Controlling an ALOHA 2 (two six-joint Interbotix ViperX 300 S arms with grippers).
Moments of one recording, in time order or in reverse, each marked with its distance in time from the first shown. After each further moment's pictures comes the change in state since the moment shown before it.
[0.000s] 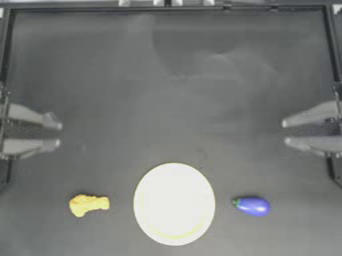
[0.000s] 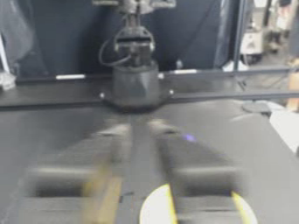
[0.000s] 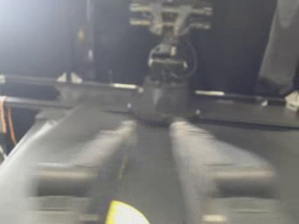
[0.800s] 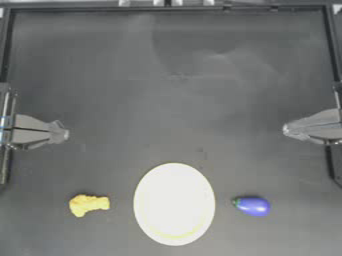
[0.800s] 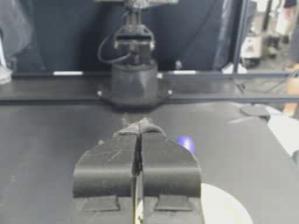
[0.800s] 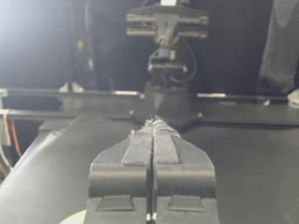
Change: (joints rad) left arm 0.002 0.057 0.011 -0.009 -0.072 -0.034; right arm -0.003 0.000 0.006 0.052 -0.029 0.006
